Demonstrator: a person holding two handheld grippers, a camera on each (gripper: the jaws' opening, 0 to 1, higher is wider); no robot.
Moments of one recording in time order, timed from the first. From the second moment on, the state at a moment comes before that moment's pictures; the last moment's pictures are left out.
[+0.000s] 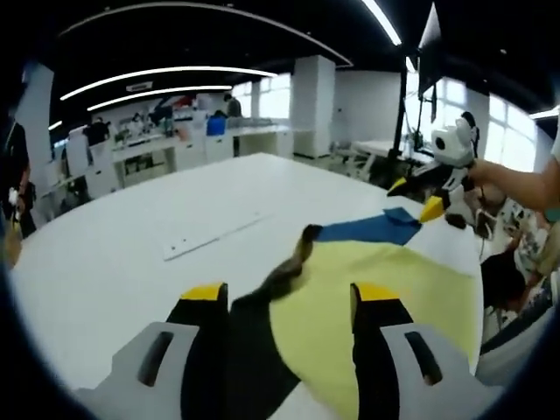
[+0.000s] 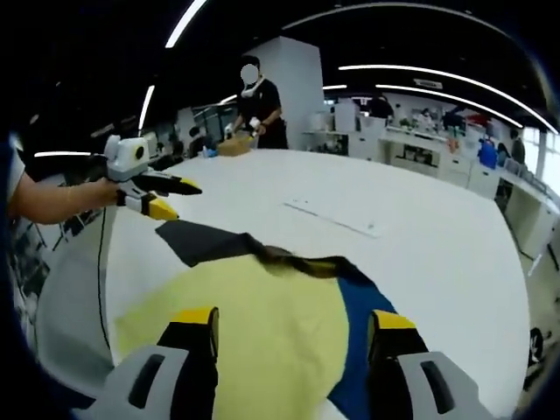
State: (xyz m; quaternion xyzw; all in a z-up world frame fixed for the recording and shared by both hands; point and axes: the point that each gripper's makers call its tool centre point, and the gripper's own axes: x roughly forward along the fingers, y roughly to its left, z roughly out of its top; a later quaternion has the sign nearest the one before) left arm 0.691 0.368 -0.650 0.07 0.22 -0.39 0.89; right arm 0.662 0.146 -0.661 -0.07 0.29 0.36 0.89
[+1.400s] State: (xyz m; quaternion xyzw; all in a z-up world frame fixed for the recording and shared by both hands) left arm 0.768 0.321 -0.756 0.19 0.25 -0.47 0.82; right arm 0.795 0.168 -0.749 -0.13 0.29 0.38 0.87
